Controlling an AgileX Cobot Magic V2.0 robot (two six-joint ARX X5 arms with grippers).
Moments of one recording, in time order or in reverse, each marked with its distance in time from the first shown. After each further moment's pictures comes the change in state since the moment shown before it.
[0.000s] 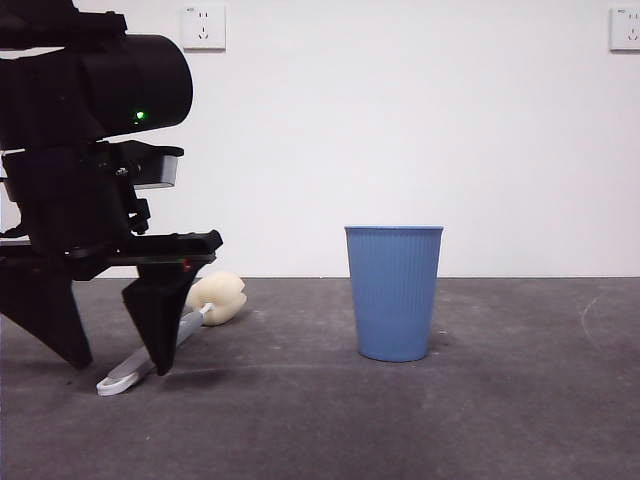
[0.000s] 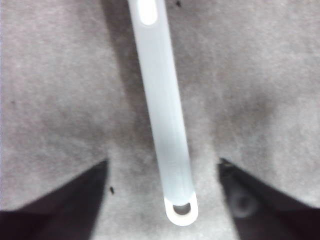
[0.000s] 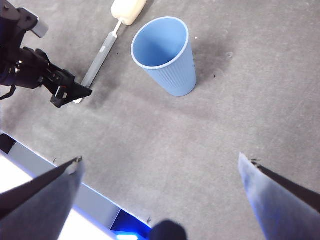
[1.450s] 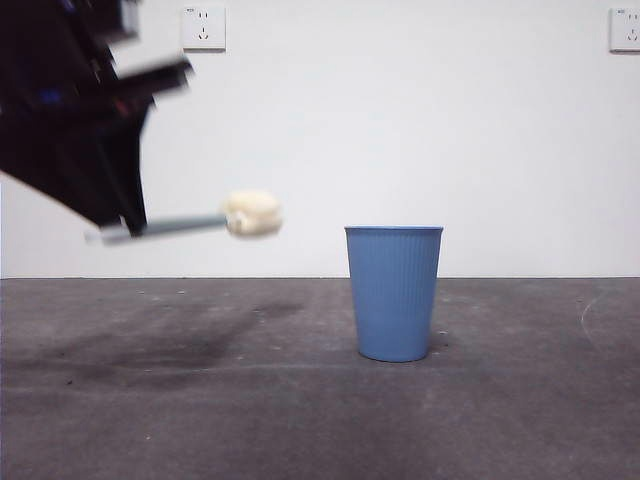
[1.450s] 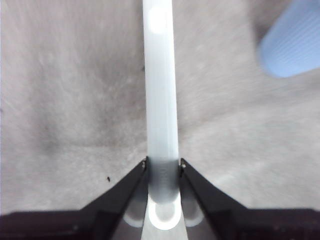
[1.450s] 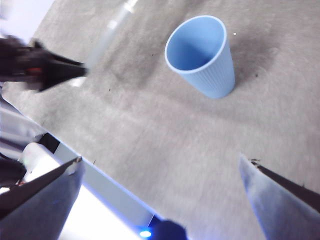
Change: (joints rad) left arm -0.011 -0.361 0.013 -0.118 0.046 0.035; right arm 0.005 0.111 -0.001 0.082 -0.153 0.052
